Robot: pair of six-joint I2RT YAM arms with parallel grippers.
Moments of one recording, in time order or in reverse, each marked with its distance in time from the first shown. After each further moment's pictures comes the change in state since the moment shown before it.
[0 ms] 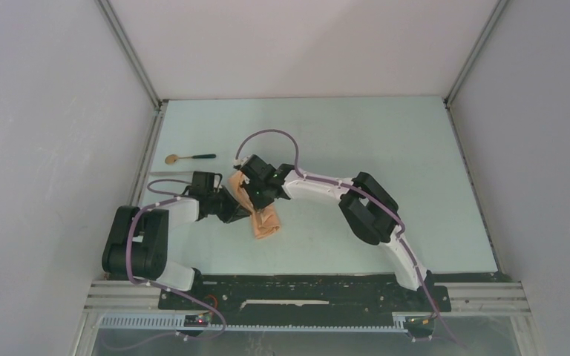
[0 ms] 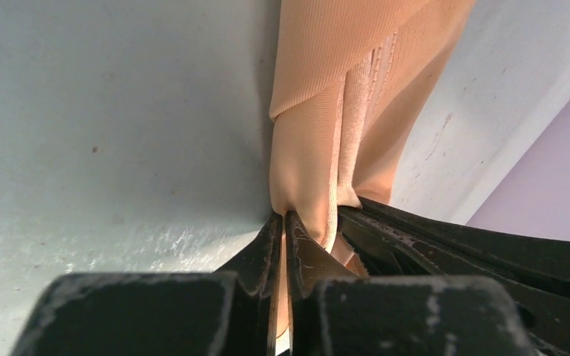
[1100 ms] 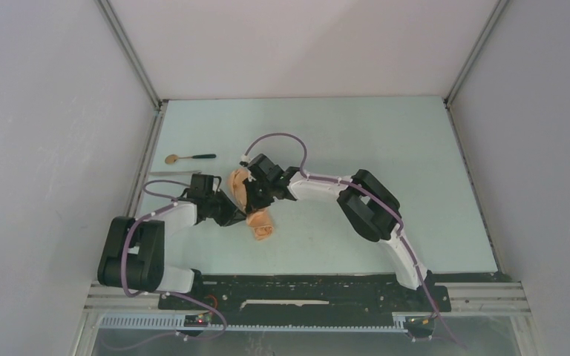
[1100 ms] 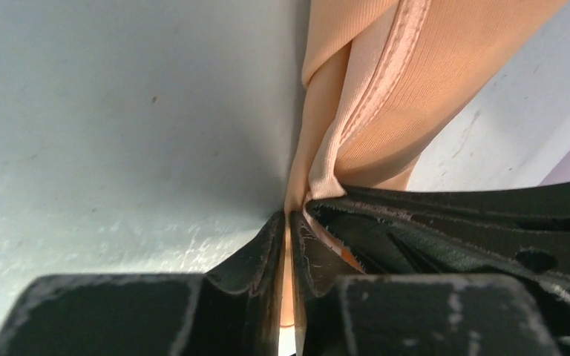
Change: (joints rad) left arm -0.008 -0.073 -0.024 -0.061 -0.063 0.016; right arm -0.044 0.001 -0.104 0.211 -0.217 0.229
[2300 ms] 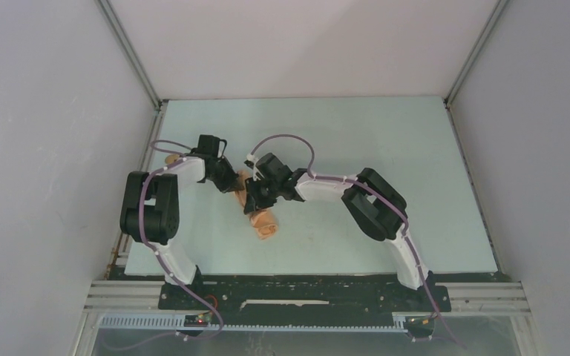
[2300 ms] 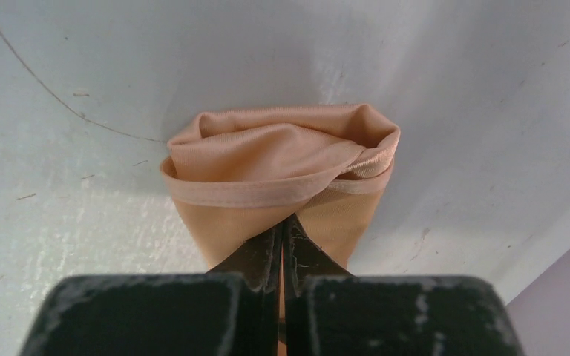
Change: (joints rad) left arm 0.020 0.357 0.514 -0.248 -0.113 0.144; right arm -0.044 -0.031 -0.119 0.173 -0.127 0.035
